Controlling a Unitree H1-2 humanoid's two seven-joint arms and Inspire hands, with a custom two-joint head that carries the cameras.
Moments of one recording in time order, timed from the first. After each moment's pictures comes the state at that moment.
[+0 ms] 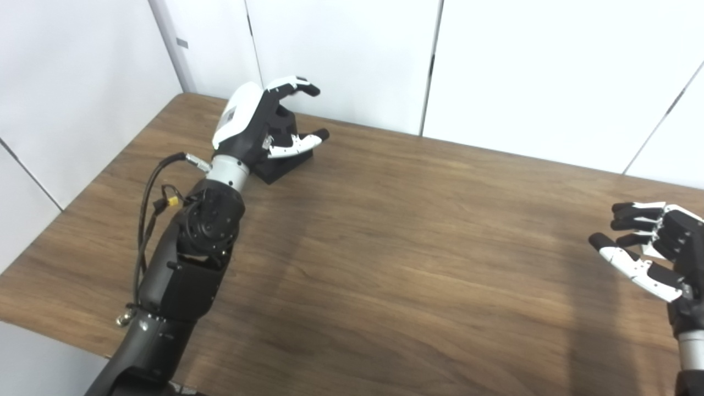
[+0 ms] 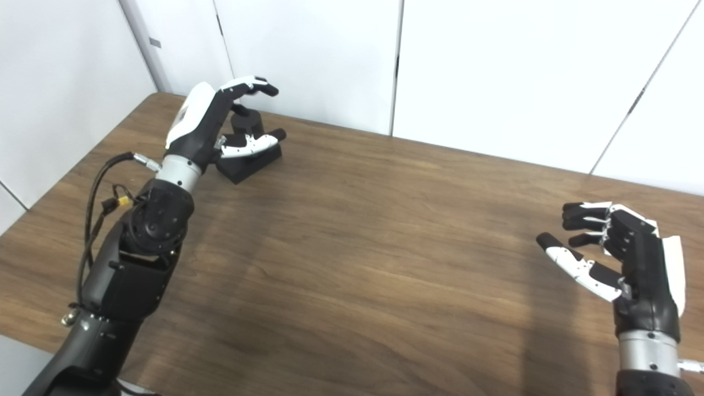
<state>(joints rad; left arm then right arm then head) -0.29 0.40 0.04 -0.21 0.55 0.27 -0.08 -0.05 -0.17 -0.08 -0.41 -0.20 0.23 0.00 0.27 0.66</state>
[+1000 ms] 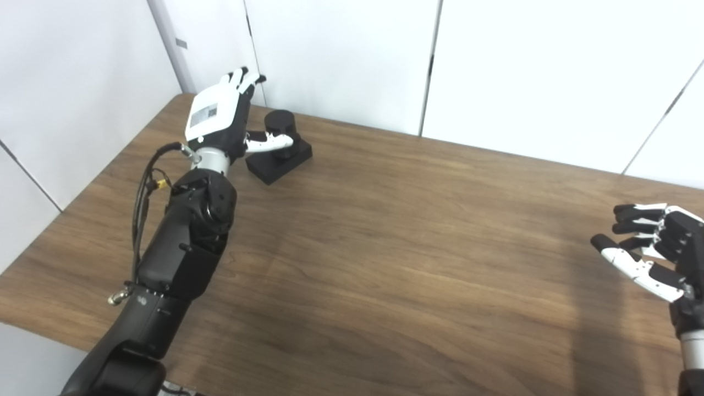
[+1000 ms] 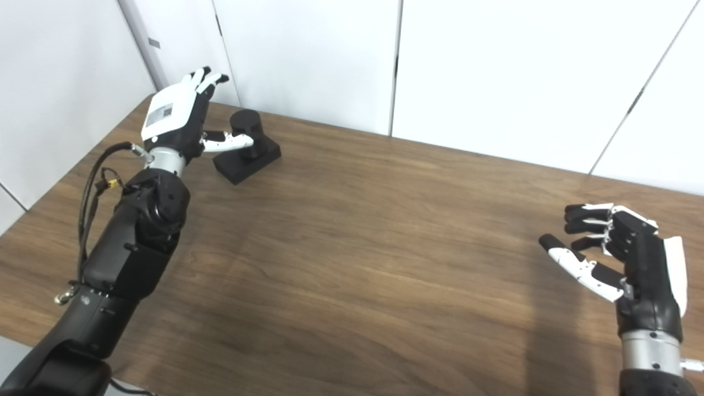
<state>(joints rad) -0.34 0.45 -0.02 -0.03 0.82 0.42 -0.05 -0.05 -0.18 -0.08 -0.39 -0.20 0.23 0.00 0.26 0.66</state>
